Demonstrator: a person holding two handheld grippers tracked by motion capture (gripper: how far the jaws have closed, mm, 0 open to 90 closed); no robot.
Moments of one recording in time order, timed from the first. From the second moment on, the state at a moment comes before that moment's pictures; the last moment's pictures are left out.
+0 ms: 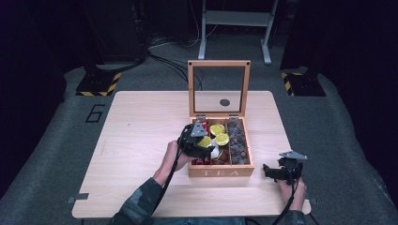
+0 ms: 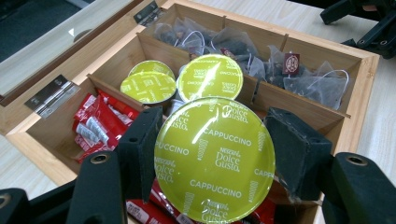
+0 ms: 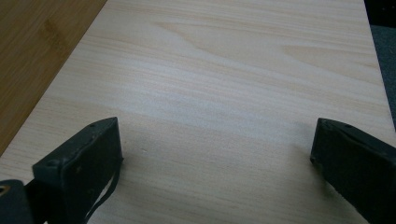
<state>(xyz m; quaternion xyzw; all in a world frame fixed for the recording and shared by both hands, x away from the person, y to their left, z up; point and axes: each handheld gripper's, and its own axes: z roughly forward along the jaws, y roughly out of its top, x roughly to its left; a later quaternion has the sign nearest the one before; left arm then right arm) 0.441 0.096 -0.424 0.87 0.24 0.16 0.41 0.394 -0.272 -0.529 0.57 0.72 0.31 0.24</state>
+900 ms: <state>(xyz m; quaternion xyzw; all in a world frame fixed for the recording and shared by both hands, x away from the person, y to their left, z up) 0.441 0.131 -0.419 0.85 0.27 0.18 0.42 0.394 -0.272 -0.529 0.57 0.72 0.31 0.24</state>
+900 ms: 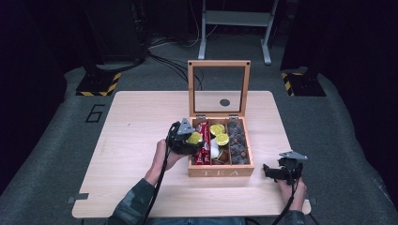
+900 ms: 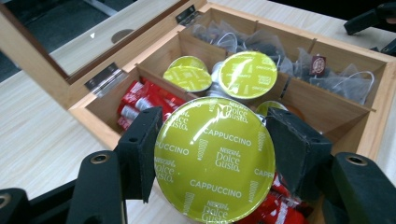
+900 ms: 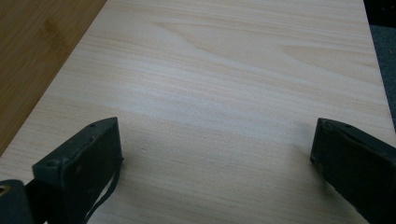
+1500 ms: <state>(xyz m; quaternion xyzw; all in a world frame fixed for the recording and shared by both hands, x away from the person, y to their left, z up) 0.442 0.166 -0.424 0.83 0.31 0.19 0.43 0.394 -0.272 -0.529 0.58 0.72 0.31 0.24</state>
